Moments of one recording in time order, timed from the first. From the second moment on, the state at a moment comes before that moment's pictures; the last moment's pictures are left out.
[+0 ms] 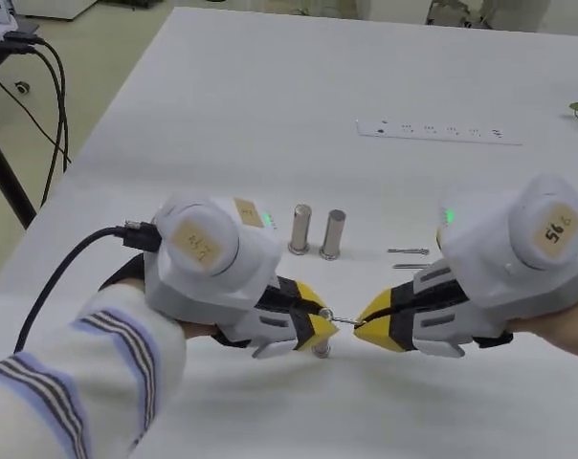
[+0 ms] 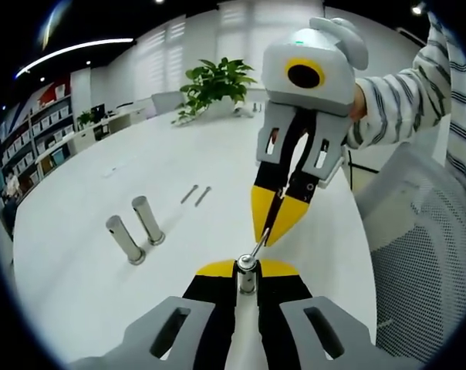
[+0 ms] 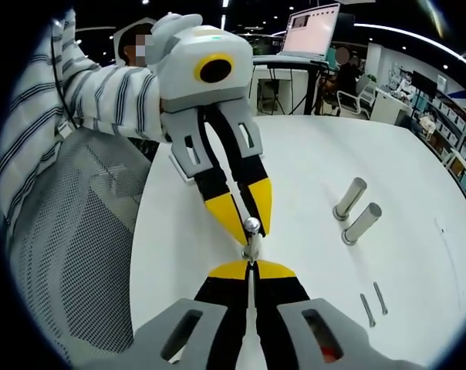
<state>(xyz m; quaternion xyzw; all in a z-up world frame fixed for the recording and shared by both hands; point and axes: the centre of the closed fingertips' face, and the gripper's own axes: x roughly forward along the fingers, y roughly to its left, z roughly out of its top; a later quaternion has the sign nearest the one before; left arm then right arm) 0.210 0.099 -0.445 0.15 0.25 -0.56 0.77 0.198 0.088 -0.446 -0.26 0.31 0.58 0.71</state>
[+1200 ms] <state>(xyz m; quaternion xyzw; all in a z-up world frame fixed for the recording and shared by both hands) 0.199 0.096 -0.445 0.15 0.26 -0.56 0.77 0.197 0.094 -0.444 -0.26 0.27 0.59 0.71</state>
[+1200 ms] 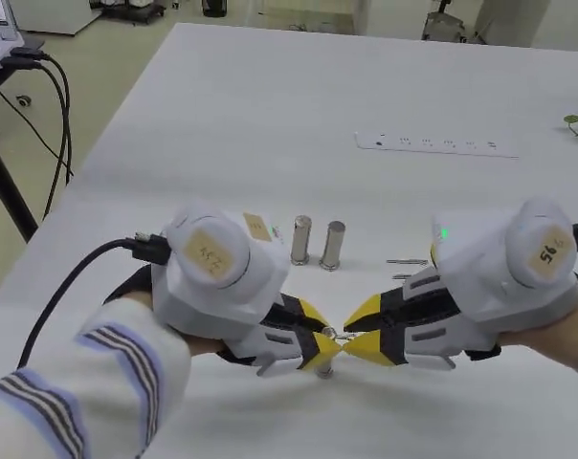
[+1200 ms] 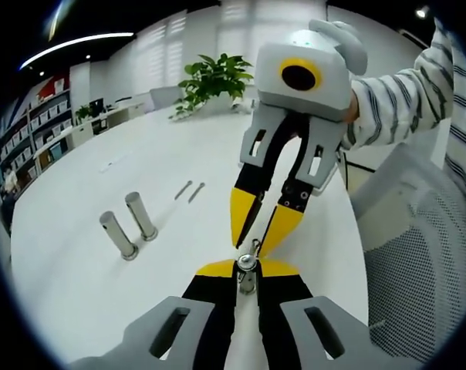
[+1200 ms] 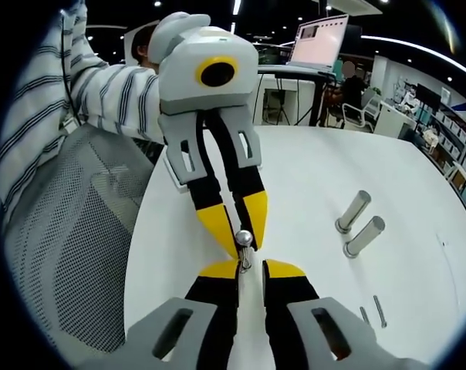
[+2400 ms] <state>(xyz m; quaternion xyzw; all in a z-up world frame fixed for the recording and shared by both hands) 0.200 0.104 -0.442 0.18 0.24 -0.55 0.78 0.200 0.097 -0.429 -0.18 0.27 0.58 0.74</state>
